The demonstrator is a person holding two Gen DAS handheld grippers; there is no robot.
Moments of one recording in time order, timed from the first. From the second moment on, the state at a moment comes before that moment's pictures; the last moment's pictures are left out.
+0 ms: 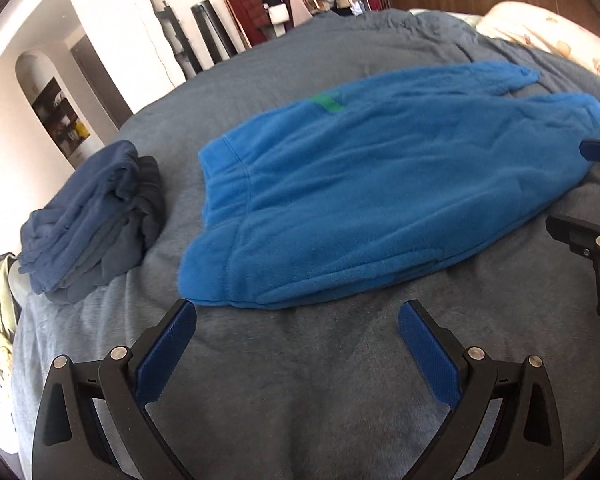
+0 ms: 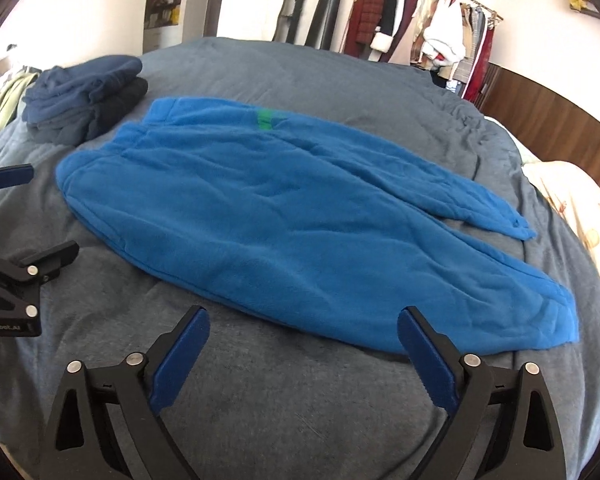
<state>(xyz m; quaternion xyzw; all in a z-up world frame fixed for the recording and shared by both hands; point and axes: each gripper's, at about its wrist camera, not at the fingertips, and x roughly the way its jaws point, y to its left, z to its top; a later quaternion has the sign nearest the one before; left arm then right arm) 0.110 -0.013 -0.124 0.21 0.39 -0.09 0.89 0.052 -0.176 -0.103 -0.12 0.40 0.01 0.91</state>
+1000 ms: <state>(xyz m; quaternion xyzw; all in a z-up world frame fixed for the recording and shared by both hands) 0.137 -0.031 -0.122 0.25 0.36 -0.12 0.89 0.070 -0.222 -0.106 -0.10 0.40 -0.02 0.91</state>
